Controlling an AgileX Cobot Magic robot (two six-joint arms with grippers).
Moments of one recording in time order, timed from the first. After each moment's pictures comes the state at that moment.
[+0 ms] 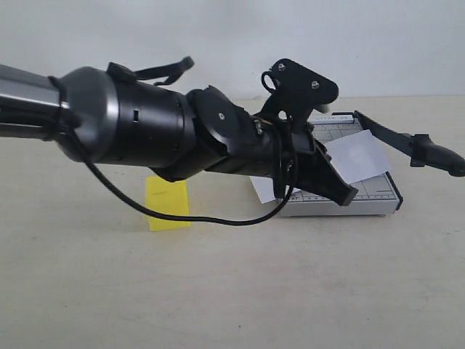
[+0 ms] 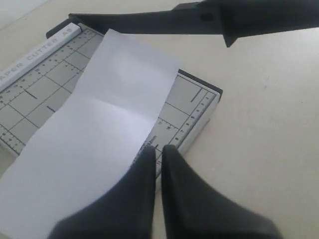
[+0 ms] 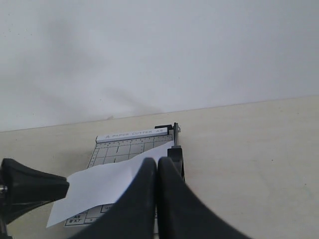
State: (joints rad) left arm -0.71 1.98 -1.30 -0.93 0.02 1.60; right arm 0.03 0.42 -0.26 0.89 0.10 -0.72
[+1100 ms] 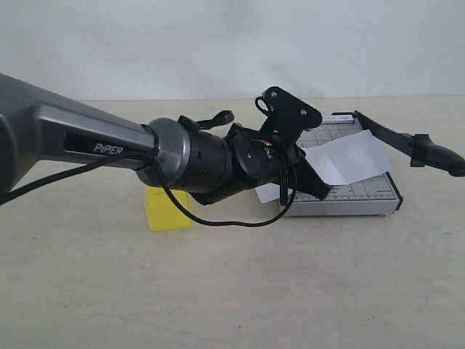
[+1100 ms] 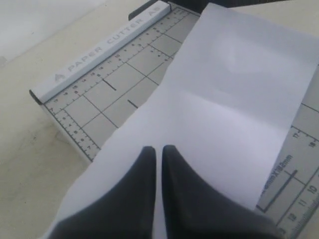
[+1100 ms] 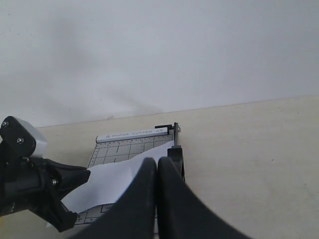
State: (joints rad) left arm -0.67 2.24 -1.44 -0.92 -0.25 1.63; right arm 0.03 0.42 -0.26 0.89 0.10 -0.72
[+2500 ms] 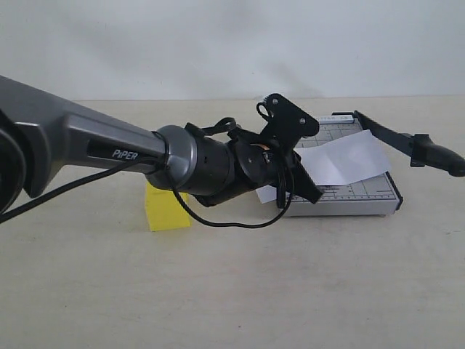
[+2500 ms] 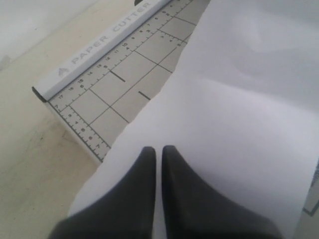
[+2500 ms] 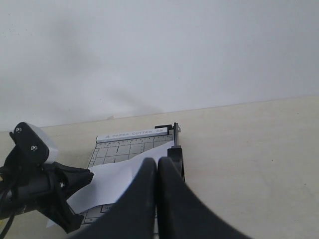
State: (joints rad) left arm -0.65 2.30 -1.48 -0.91 -0.26 1.69; right arm 0.03 0.42 -0.26 0.89 0.10 -0.72
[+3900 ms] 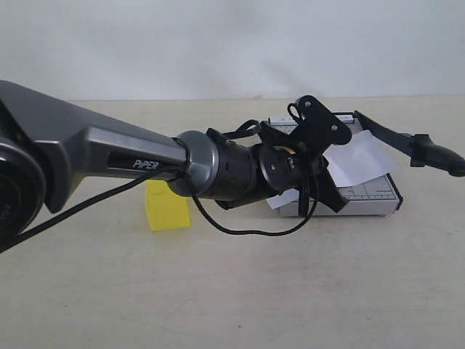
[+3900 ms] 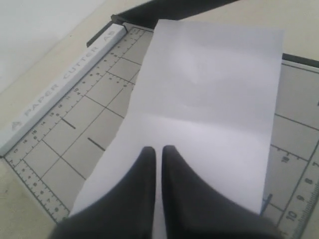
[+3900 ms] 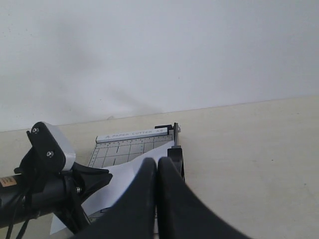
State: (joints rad) left arm -0.70 2.33 -1.55 -0.84 -0.24 1.71; right arm 0.03 0.42 -0.26 0.89 0.10 -0.72
